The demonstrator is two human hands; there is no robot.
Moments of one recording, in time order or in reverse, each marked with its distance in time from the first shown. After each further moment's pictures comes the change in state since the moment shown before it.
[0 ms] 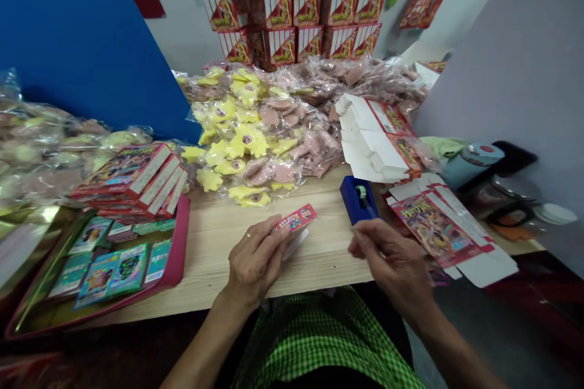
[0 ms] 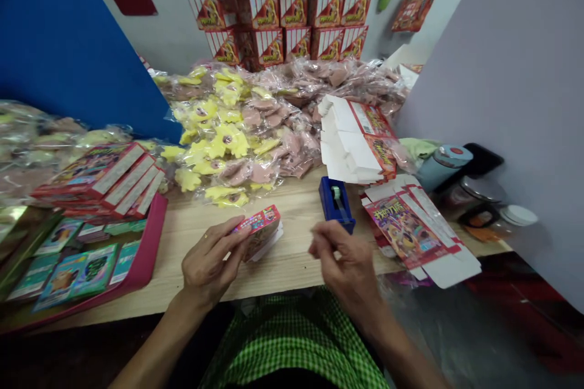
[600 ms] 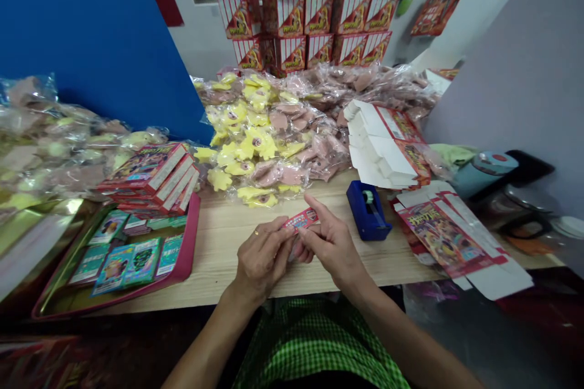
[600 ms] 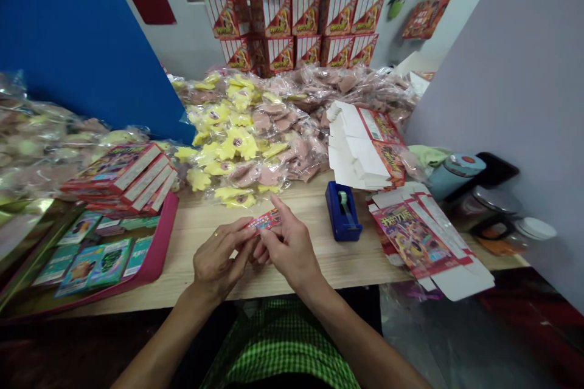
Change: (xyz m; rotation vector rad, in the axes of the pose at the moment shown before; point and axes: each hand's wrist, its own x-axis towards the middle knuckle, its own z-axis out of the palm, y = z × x) left_hand -0.003 -0.005 0.003 -0.005 0.019 0.011; right_hand 0.027 -0.027 0.082 0.615 -0.350 0.286
